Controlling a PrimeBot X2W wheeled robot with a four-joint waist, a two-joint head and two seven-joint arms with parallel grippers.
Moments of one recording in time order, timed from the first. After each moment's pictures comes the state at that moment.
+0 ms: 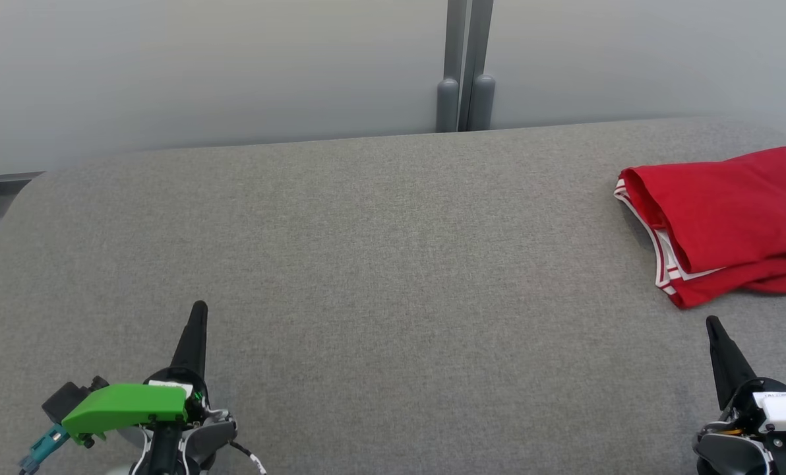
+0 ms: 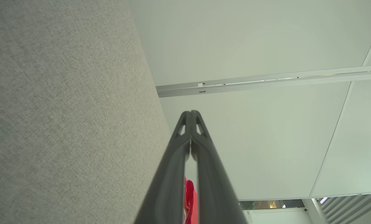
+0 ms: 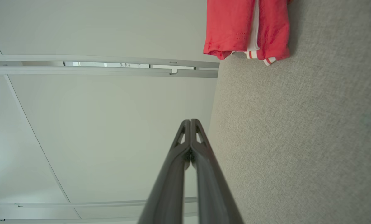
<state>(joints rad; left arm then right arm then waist) -0.12 0.05 -0.05 0.27 -1.55 -0.12 0.03 0.02 -0.05 -0.24 0.14 1.54 0.13 0.15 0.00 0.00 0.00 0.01</state>
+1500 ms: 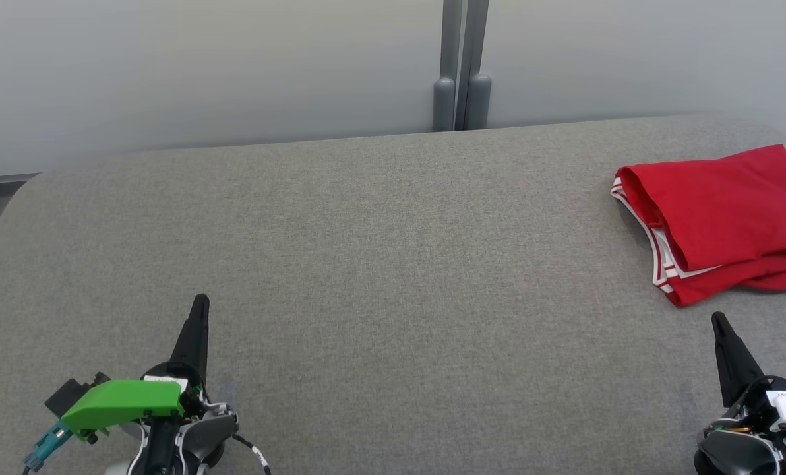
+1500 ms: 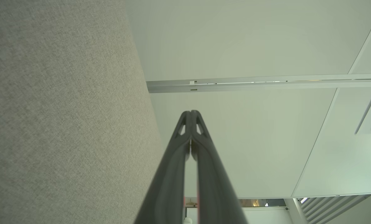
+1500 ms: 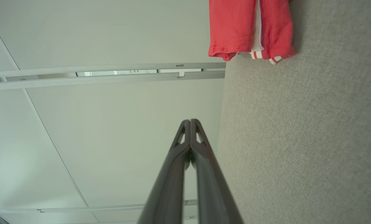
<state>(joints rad) -0.13 0.05 -0.05 0.26 -1.63 -0.13 0.04 0.01 -0.05 -0.26 0.13 1.63 0.13 0.17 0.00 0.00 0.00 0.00</state>
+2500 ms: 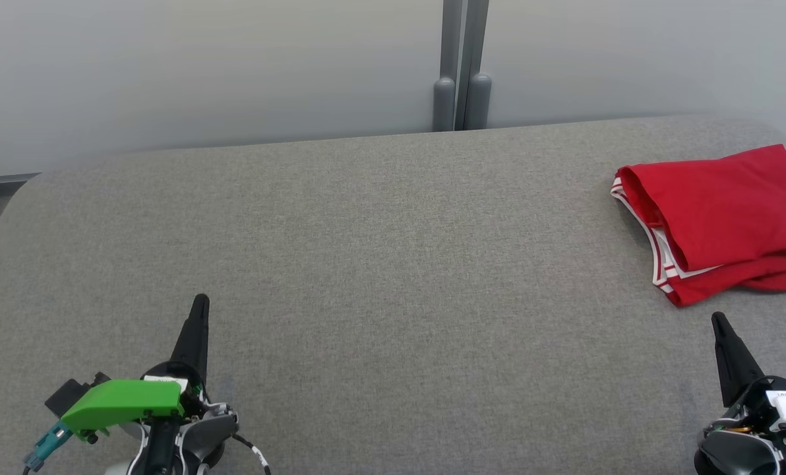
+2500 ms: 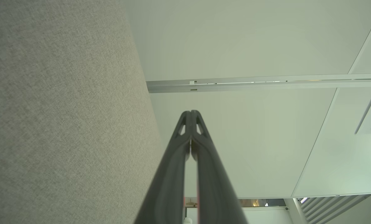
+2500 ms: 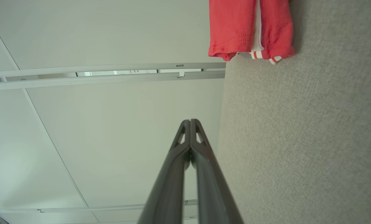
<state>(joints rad) -0.13 0.05 -0.05 0.26 -1.63 -0.13 0.04 0.01 -0.05 -0.26 0.13 1.63 0.13 0.17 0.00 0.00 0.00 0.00</state>
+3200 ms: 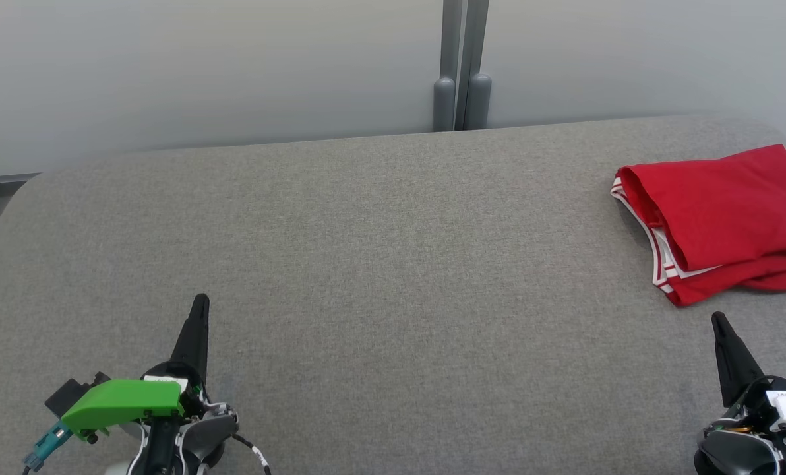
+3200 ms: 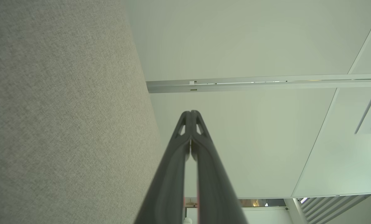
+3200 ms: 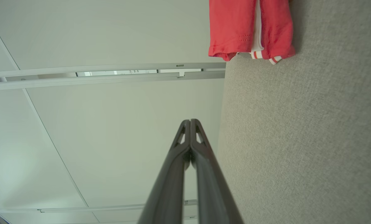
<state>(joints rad) -0.13 0.05 -0.05 0.26 -1.63 -0.13 0.04 0.01 -0.05 -0.26 0.13 1.63 0.13 0.17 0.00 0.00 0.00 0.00</state>
